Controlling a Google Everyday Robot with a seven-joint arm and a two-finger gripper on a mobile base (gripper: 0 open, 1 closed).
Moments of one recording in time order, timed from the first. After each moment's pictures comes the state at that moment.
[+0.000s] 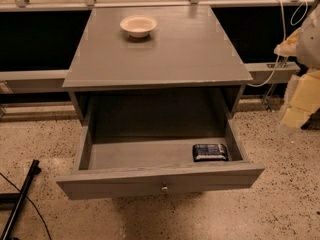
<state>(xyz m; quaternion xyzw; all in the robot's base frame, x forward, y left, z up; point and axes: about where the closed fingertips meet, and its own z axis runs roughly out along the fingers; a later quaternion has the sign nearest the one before) 0.438 -0.217 0.976 -0.60 0.78 -0.03 0.16</state>
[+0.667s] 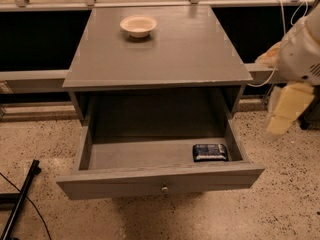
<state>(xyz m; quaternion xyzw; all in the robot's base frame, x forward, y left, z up) 0.450 -0.203 0.946 -0.64 0.75 -0.01 0.16</state>
